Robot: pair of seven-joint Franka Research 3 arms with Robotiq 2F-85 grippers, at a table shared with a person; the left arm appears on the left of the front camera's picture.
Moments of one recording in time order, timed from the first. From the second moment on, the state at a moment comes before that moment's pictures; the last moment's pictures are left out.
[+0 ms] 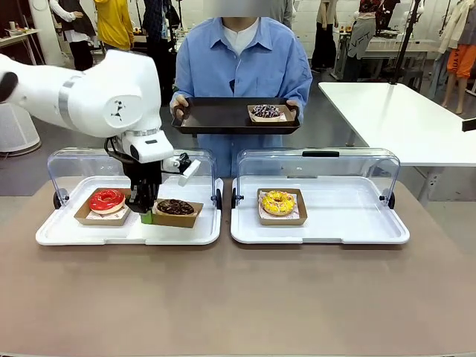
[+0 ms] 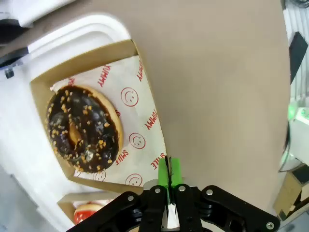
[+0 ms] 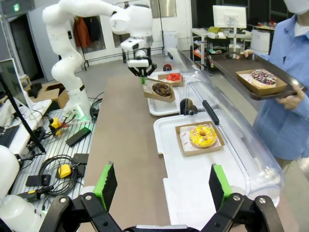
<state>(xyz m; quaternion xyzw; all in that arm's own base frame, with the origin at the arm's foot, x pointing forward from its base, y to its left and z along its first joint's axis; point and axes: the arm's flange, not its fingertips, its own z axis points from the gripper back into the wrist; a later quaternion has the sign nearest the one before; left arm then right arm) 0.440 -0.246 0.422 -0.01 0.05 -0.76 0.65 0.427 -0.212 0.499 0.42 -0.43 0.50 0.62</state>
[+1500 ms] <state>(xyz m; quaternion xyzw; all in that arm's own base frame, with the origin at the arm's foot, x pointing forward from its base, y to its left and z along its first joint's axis) 0.388 -0.287 0.614 0.10 -0.04 -0.72 0.69 0.427 -0.212 0.499 0.42 -0.43 0.50 0.62</state>
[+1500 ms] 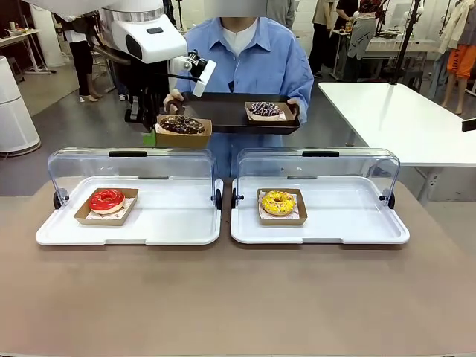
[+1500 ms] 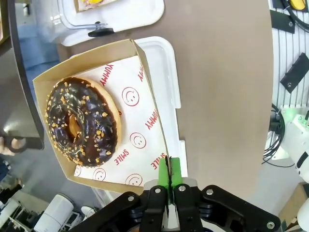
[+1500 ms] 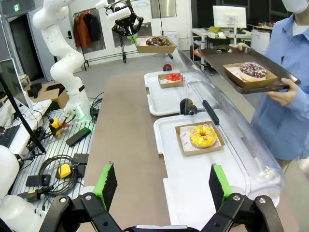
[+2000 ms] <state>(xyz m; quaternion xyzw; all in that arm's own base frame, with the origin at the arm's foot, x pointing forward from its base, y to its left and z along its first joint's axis) 0.385 -0.287 0.621 0.10 -0.05 -0.72 0.69 0.427 -0.212 0.499 0.42 -0.43 0.50 0.62</state>
